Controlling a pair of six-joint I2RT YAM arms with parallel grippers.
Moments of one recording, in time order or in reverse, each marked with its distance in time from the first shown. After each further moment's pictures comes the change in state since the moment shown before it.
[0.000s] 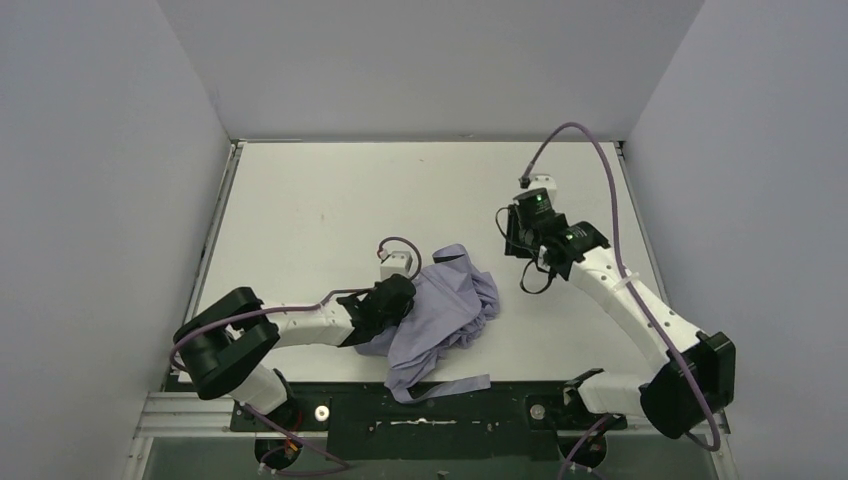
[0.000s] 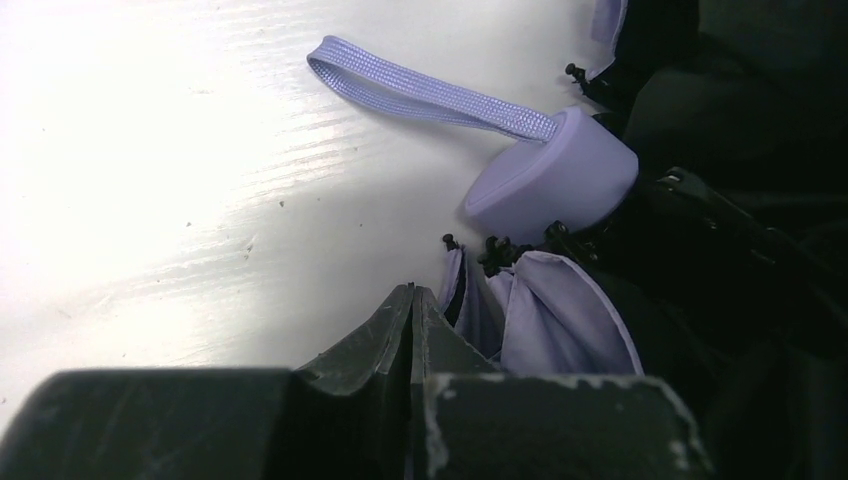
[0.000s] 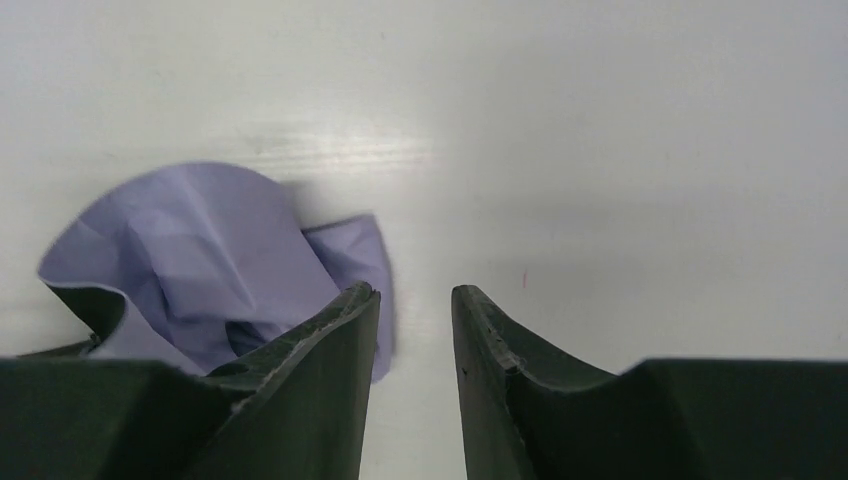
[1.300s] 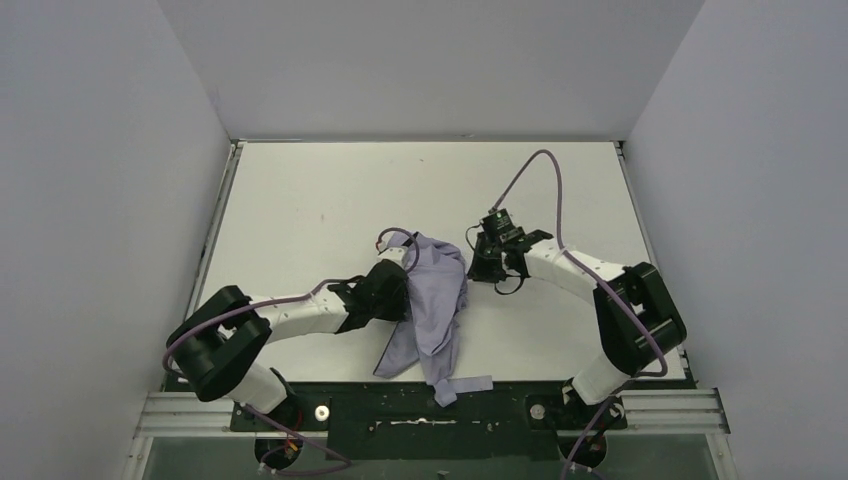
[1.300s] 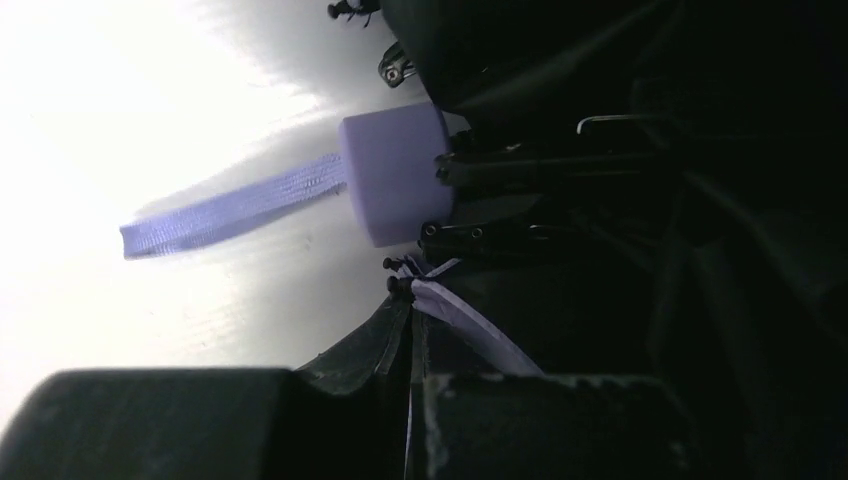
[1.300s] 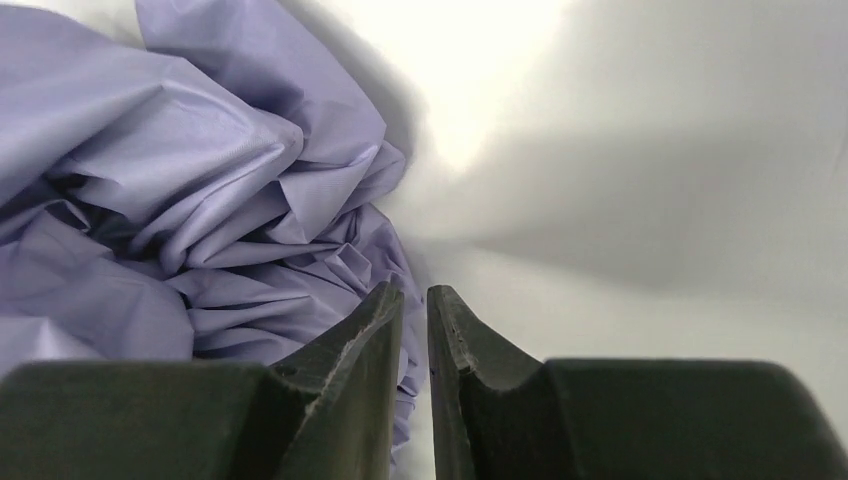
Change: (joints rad) left arm 0.095 -0.040 0.041 -0.165 0.153 0.124; right arm 0.049 0.257 -0.228 0.260 -0.316 0.390
